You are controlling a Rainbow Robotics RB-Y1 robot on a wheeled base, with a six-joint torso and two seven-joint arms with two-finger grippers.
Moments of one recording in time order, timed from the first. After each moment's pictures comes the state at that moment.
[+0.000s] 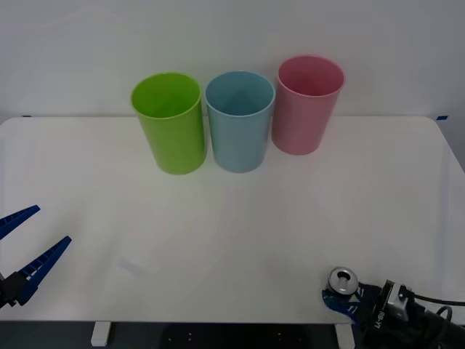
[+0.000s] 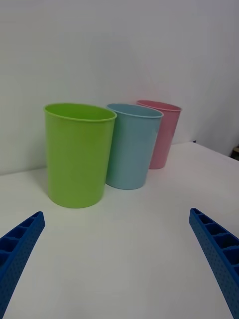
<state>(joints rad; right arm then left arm) 0.21 -0.32 -0.19 -1.26 1.16 -1.27 0.54 0.35 0.40 0.52 -1.66 -0.96 -1.22 0.00</state>
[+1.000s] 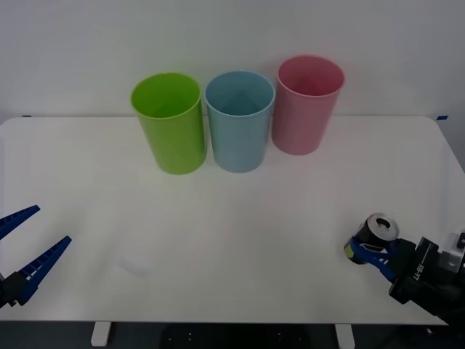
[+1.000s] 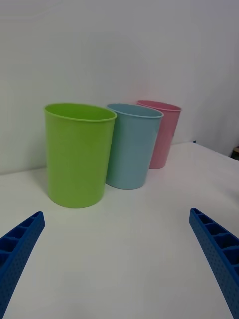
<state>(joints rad) 0.18 -0.33 -0.33 -1.48 1.05 -1.29 0.20 0.35 0.40 0.52 -1.66 -0.96 -1.22 0.00</state>
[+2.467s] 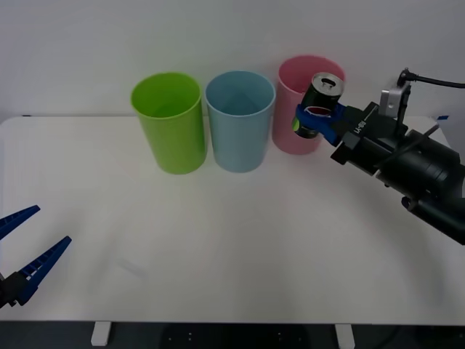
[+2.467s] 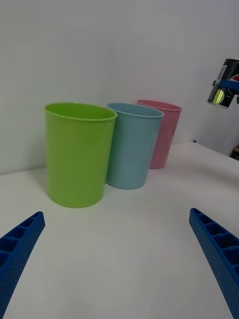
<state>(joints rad) -0.27 -0.45 -0.04 -1.66 1.17 -0.79 -0.21 0.35 0.40 0.52 -1.66 -0.96 -1.22 0.00</state>
